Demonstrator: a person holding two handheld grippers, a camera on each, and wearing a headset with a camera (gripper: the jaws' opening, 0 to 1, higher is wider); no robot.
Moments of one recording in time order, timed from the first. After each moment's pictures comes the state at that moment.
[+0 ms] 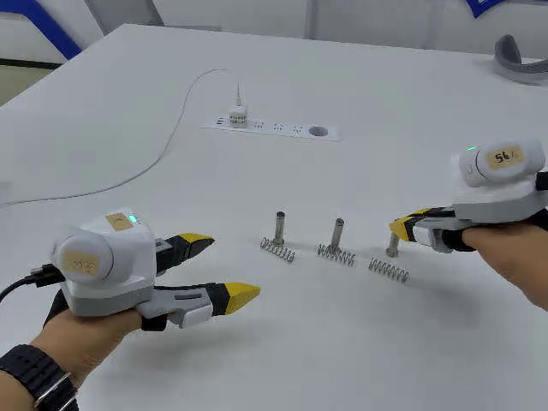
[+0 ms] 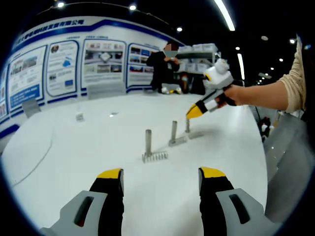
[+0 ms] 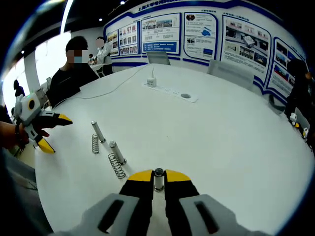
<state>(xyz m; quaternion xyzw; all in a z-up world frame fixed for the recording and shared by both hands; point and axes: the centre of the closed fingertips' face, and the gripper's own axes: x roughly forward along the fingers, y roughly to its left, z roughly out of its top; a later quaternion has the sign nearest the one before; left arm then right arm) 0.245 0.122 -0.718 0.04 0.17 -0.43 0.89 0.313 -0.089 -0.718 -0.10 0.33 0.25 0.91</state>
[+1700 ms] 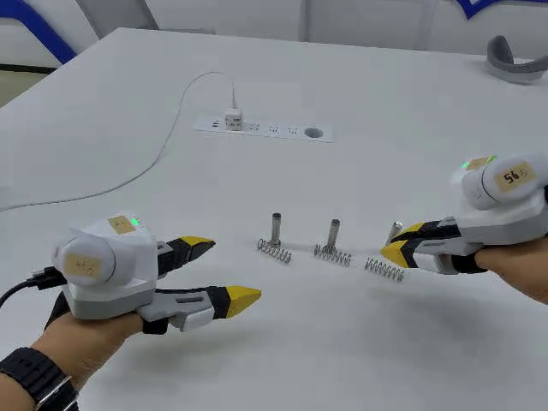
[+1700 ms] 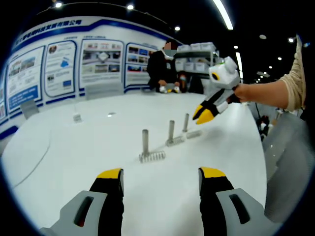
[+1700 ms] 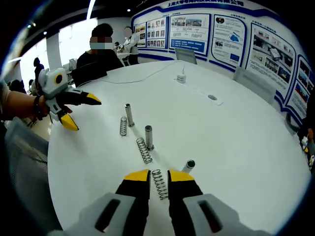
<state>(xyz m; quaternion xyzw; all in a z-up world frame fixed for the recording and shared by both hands) 0.243 0.119 -0.719 0.05 0.17 -0.43 0.88 0.272 -0.061 -0.722 -0.16 0.33 0.35 0.86</state>
